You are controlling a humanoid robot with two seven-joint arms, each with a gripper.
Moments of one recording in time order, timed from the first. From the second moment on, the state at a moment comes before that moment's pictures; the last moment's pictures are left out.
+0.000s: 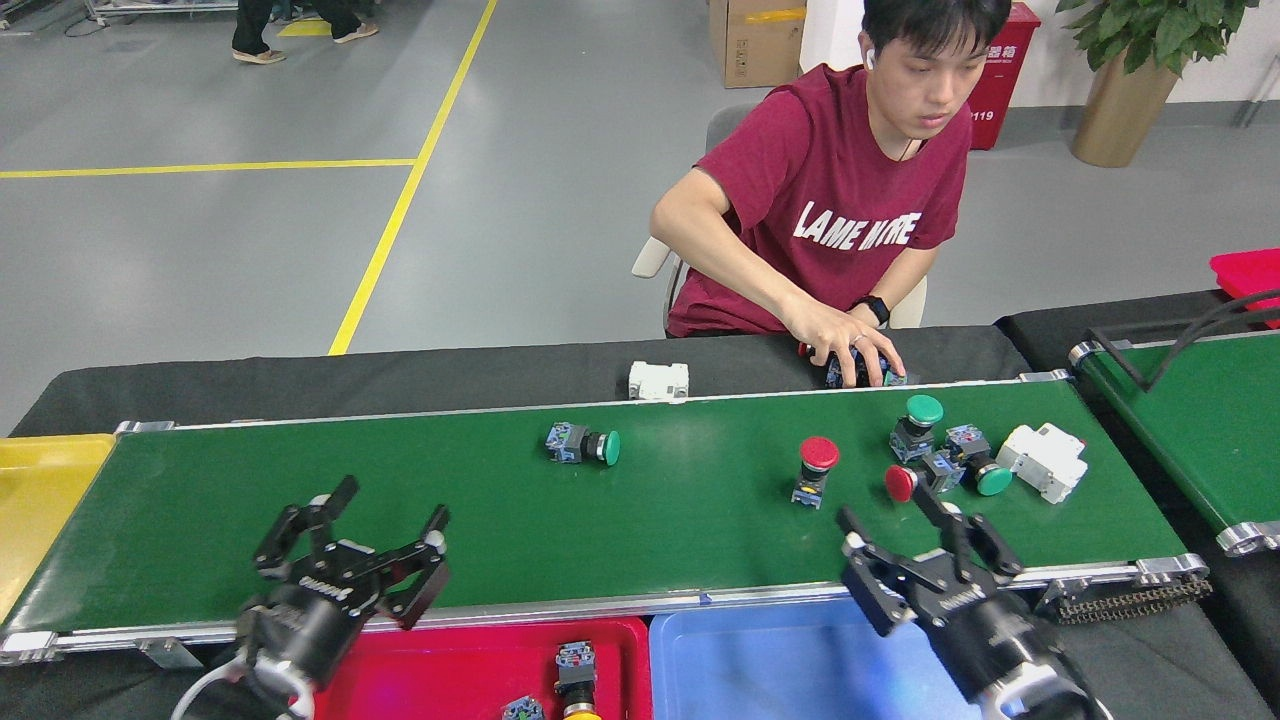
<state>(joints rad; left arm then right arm) -0.13 0.01 0.02 -1.57 -1.56 -0.39 -0.19 0.17 -0.25 0.09 -1.69 1.10 -0.07 -0.11</state>
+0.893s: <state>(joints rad) -0.43 -0.04 -0.08 -1.06 -1.60 -0.18 -0.20 -0.25 -0.06 0.55 -1.38 1.21 0.27 0.01</state>
